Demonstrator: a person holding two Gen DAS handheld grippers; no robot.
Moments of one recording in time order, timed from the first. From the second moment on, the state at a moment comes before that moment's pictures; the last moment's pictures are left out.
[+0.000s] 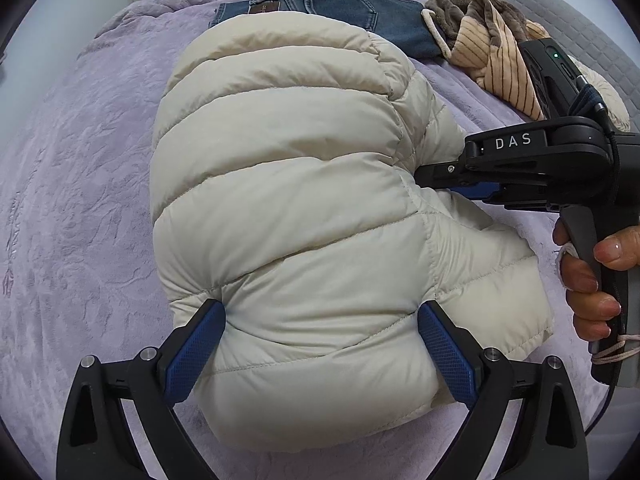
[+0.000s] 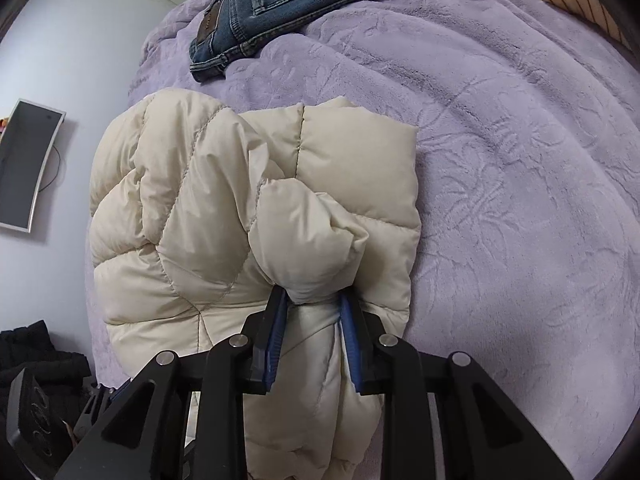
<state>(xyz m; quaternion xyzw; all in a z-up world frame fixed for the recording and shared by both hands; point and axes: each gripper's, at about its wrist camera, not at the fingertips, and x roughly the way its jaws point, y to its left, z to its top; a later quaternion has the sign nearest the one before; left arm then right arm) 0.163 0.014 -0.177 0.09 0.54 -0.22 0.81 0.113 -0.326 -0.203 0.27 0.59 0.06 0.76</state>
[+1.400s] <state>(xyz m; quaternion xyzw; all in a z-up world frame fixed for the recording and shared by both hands) 0.161 0.051 -0.138 0.04 0.57 -0.18 0.80 0.034 -0.278 -0.118 0.26 0.59 0.07 0.76</state>
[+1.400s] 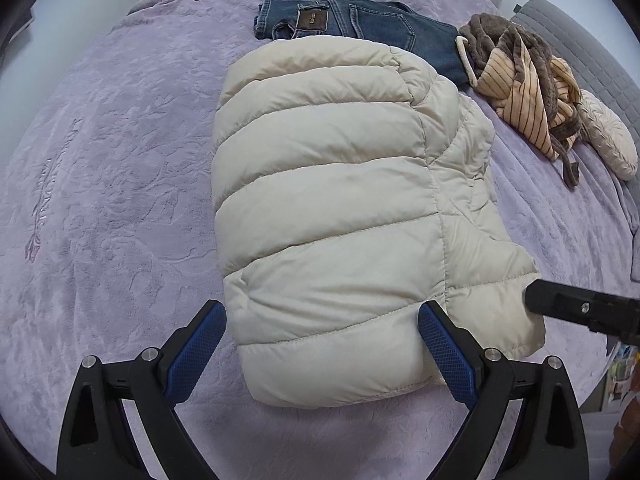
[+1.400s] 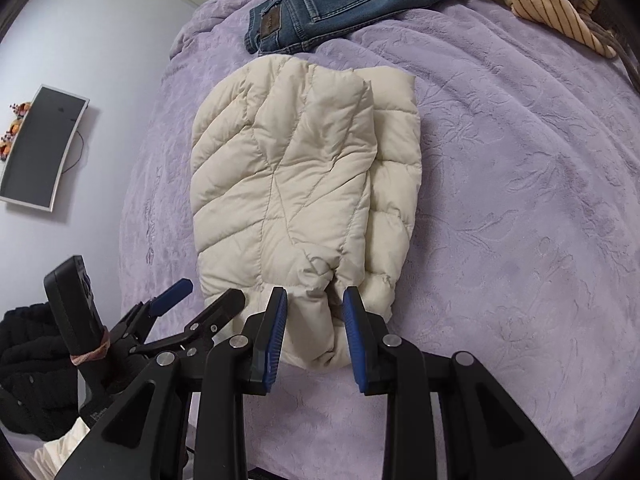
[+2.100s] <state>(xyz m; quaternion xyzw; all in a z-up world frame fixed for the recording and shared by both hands) 0.149 0.067 -0.109 0.04 0.55 -0.17 0.81 0.026 -0.262 -0.104 0.23 0.60 0.06 0.76</state>
